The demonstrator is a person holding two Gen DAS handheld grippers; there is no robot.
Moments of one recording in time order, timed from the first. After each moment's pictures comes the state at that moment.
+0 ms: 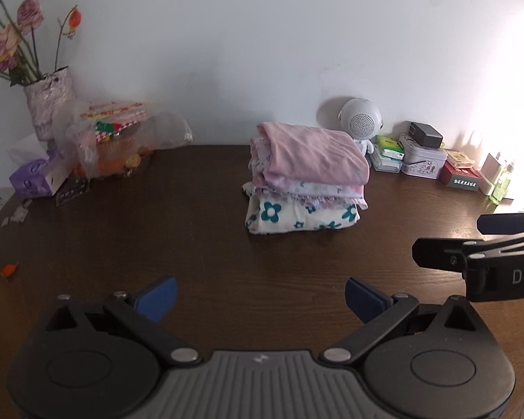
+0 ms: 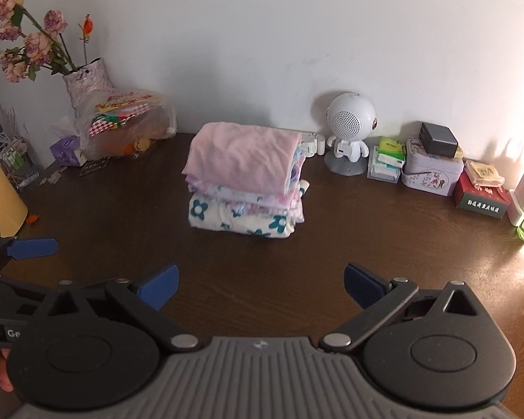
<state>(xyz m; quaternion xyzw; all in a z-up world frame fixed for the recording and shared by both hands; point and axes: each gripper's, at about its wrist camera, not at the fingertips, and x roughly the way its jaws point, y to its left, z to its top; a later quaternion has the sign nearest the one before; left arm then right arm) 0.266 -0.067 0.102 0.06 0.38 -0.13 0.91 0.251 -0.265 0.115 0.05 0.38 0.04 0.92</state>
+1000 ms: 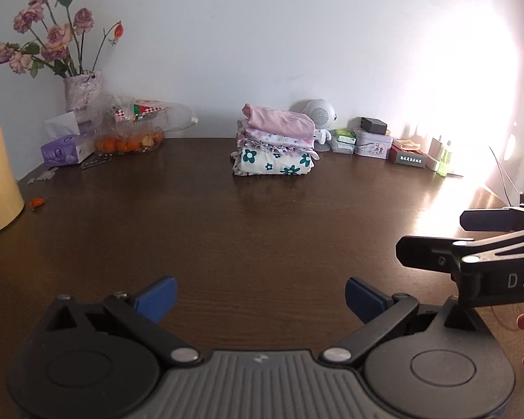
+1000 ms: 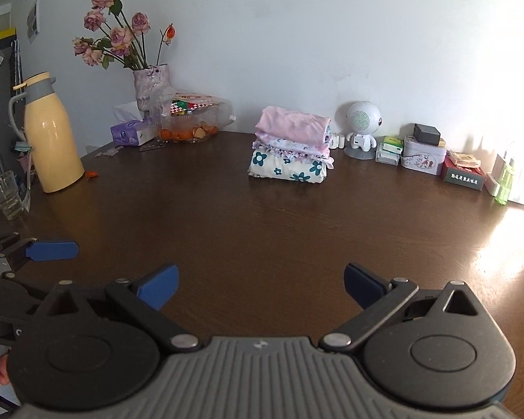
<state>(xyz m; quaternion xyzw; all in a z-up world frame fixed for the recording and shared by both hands) 0.047 -0.022 0.064 0.04 0.31 -0.15 0.94 0.038 -0.217 0.084 0.02 0.29 0.06 0.95</state>
